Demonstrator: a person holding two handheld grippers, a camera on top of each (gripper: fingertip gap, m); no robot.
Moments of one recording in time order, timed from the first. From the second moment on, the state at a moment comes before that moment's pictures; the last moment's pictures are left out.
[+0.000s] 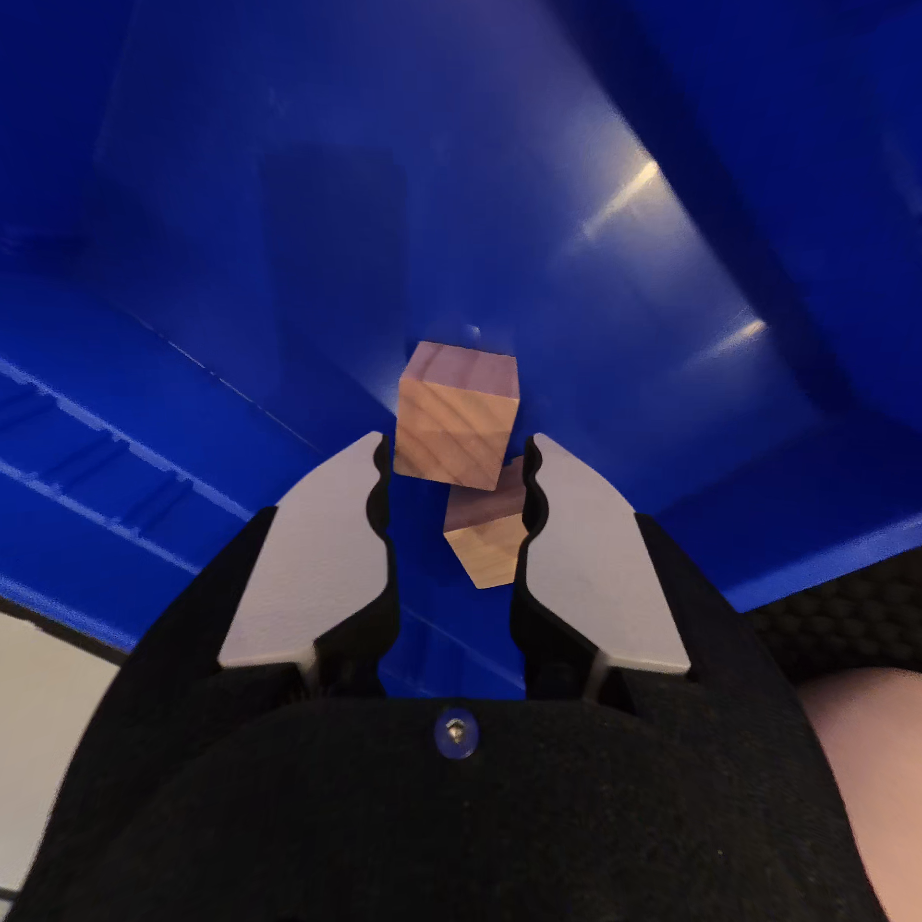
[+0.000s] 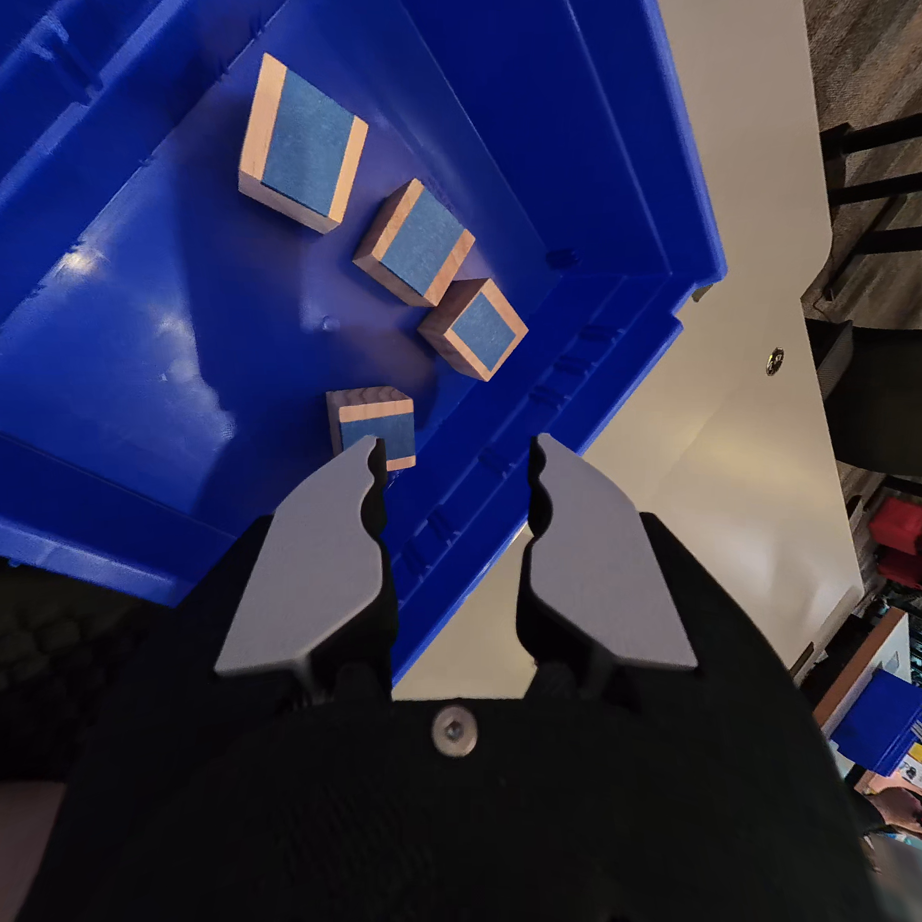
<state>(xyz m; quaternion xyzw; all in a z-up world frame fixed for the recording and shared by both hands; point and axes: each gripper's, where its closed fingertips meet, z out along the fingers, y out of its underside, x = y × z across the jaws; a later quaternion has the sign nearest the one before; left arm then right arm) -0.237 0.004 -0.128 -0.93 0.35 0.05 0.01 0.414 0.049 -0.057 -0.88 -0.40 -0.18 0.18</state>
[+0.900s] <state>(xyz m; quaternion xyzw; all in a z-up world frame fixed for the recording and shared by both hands) -0.068 0.011 0.061 -0.78 0.37 -0.31 0.39 0.210 0.047 0.086 -0.58 -0.51 -0.18 0.60</state>
